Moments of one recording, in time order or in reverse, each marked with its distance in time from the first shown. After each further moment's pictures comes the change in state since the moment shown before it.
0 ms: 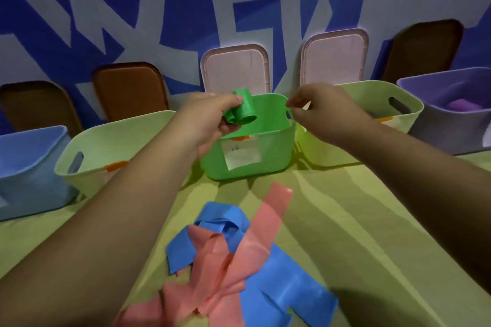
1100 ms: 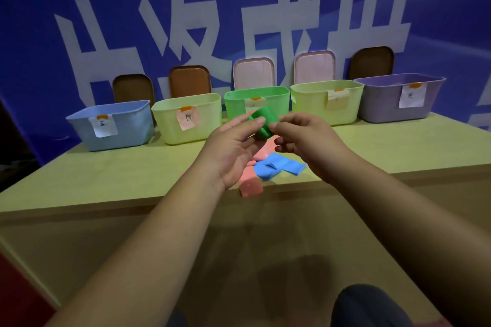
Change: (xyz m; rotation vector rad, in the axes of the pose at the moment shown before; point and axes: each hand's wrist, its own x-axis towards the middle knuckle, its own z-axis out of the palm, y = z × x) left_hand -0.338 -0.100 -0.029 -0.408 -0.231 0.137; right_hand -0.321 -0.116 0.016 0.980 0.007 0.102
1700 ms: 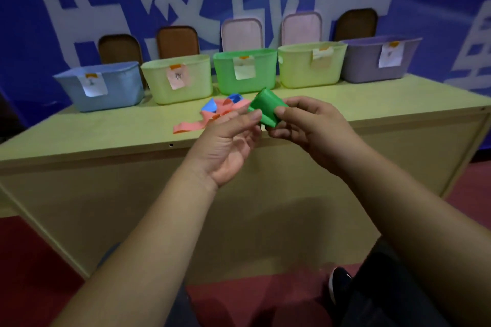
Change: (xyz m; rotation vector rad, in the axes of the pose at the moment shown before) left_hand -0.107 -0.053 -0.010 -0.155 -0.212 -0.046; right_hand -0.127 0.008 -0.009 0.230 -0.070 0.012
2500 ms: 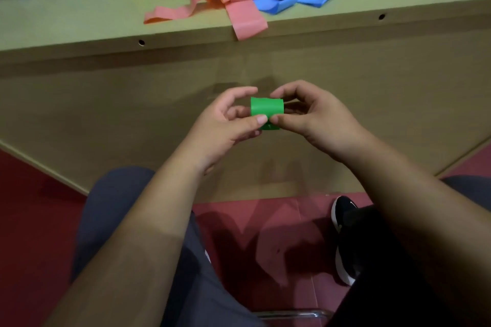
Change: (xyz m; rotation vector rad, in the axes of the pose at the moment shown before) left_hand -0.014 -0.115 -0.137 0.544 0.198 -0.158; right_hand 0.005 0.189 -0.036 -0.425 -0.123 0.114
